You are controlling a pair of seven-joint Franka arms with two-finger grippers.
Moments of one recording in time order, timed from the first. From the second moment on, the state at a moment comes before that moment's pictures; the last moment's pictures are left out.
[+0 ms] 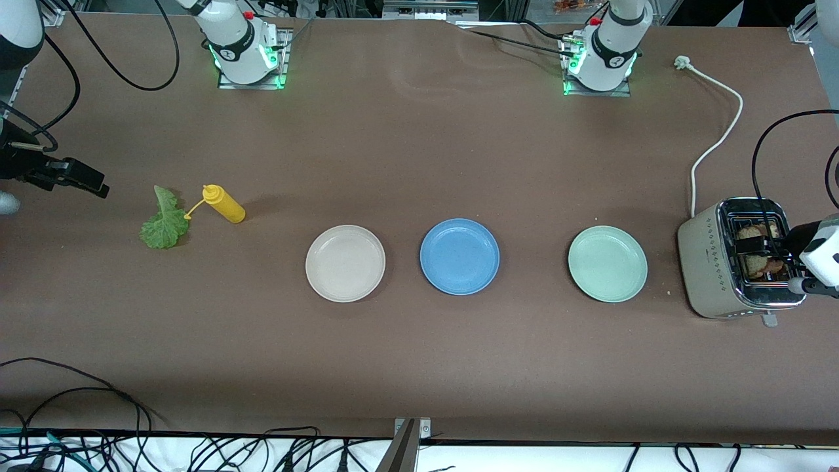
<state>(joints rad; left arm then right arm) 0.26 0.48 0.03 -1.52 -0.05 1.83 0.36 -0.07 0.09 0.02 -1.61 -0.02 1.70 0.08</state>
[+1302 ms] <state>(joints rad) 0.27 0.47 0.04 -1.50 -0.03 1.73 0.36 -0.07 0.09 0.02 -1.61 -0.02 1.70 0.07</state>
